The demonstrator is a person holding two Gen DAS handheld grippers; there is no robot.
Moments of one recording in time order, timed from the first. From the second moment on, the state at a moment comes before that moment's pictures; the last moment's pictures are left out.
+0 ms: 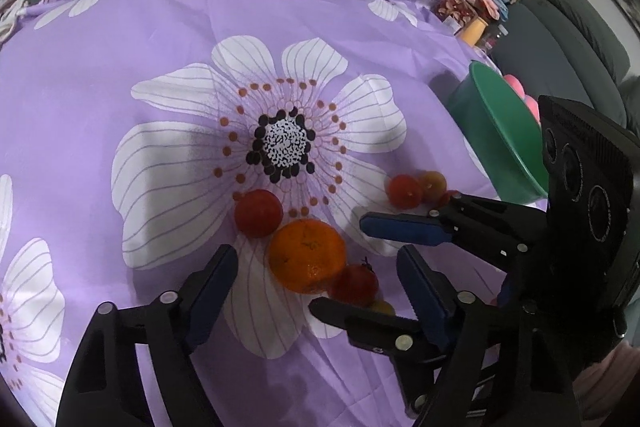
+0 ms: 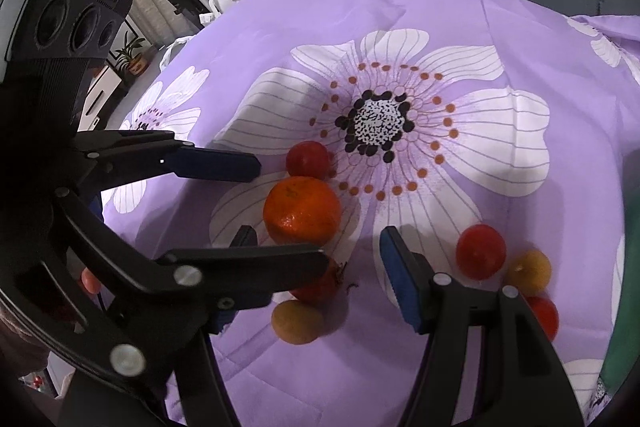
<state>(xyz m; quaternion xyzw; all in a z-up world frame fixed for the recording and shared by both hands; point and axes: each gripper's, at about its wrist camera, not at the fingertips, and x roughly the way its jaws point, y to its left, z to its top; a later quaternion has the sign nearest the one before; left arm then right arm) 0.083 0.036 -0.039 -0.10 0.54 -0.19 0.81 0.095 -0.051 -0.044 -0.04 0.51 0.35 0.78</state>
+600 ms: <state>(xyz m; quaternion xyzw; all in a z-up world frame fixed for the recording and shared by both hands) 0.087 0.045 -0.049 -0.13 0.56 -0.19 0.80 0.105 -0.029 -0.051 -0.08 0.52 0.36 0.77</state>
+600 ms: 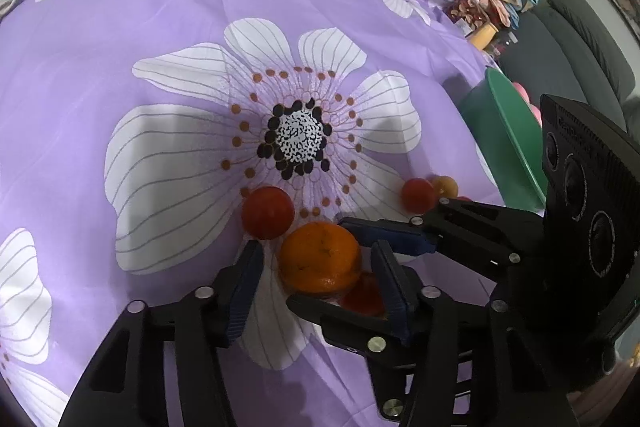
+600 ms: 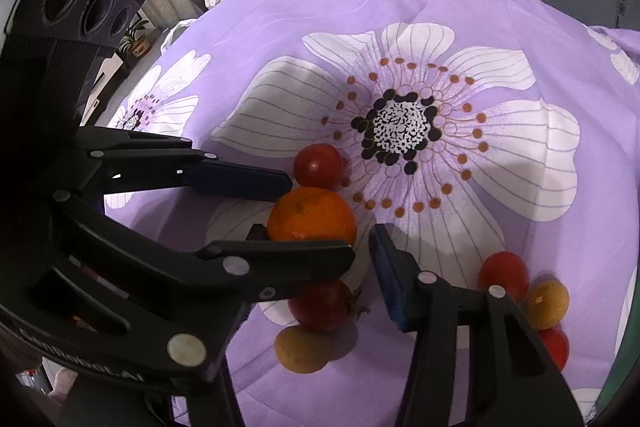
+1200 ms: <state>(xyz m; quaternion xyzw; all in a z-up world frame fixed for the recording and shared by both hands) 0.086 0.037 -0.036 -0.12 0.54 -0.19 0.81 0.094 -0.031 -0.038 -0.08 0.49 0.35 0.79</state>
